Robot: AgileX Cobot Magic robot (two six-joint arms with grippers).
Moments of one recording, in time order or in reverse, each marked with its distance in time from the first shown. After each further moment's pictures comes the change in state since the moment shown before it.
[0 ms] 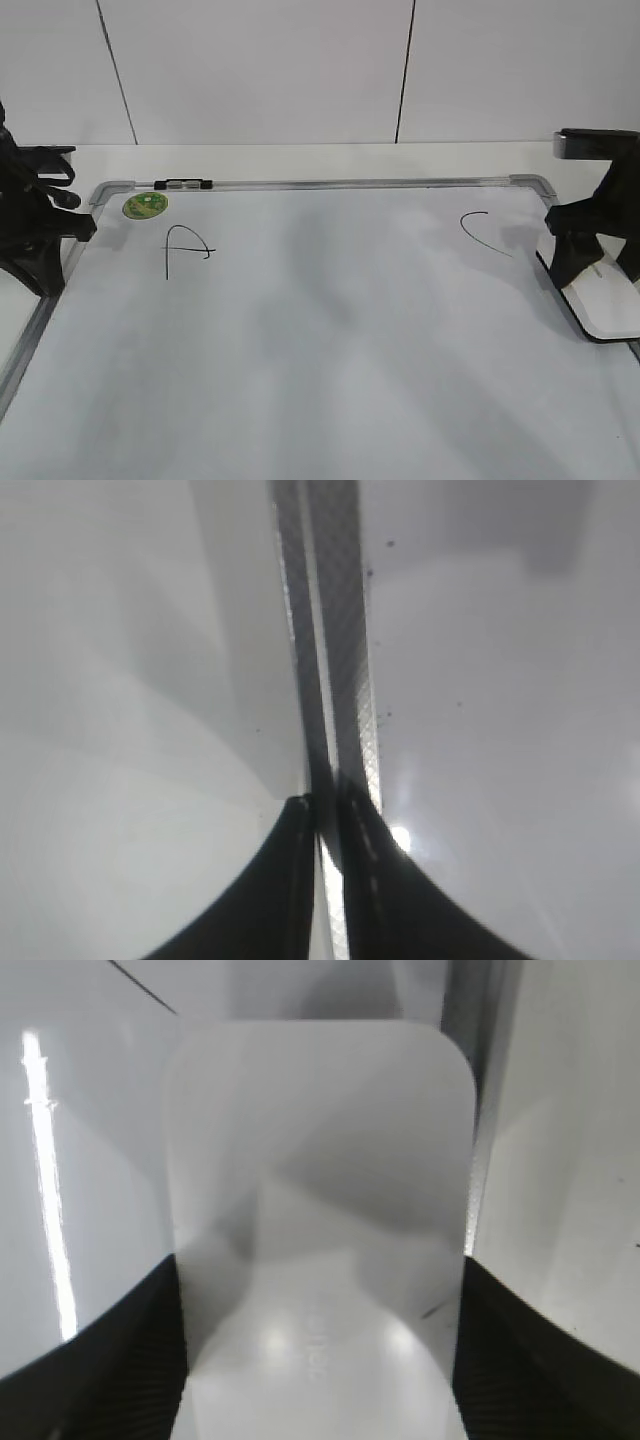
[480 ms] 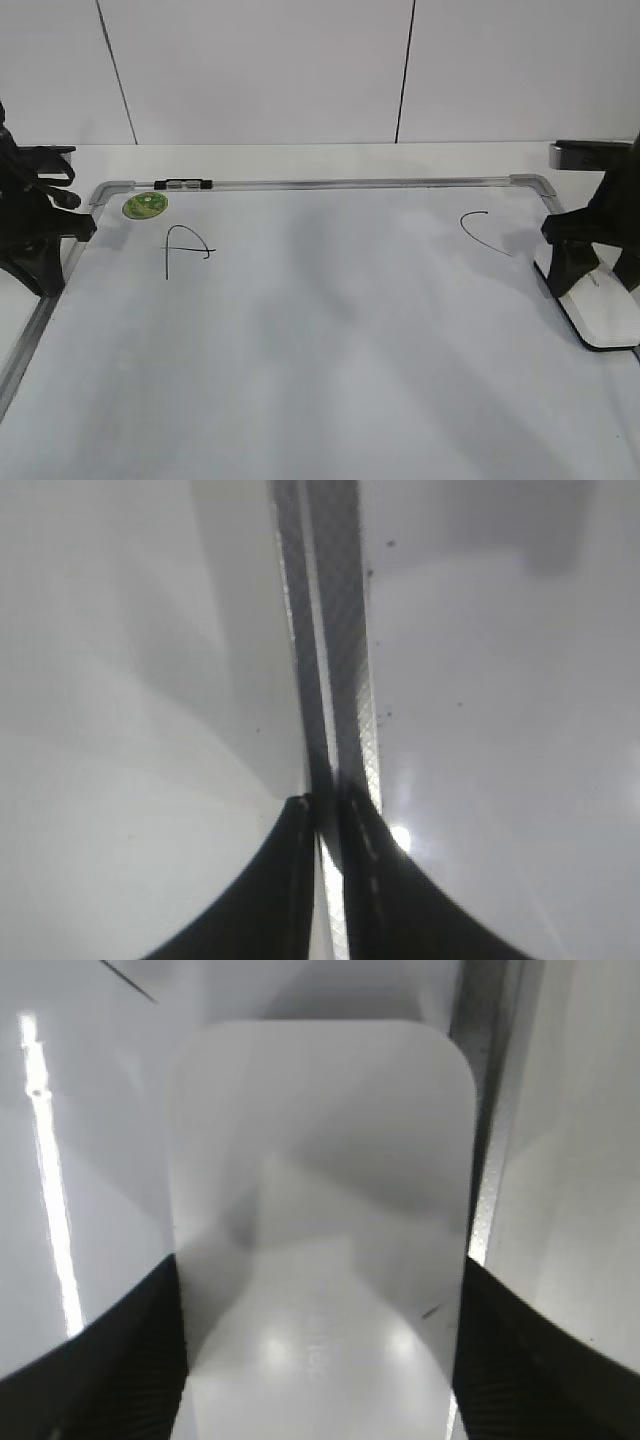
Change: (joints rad) left arm 0.000 0.000 0.000 0.000 0.002 0.000; right arm 0.000 0.032 0.000 0.000 0.000 0.000
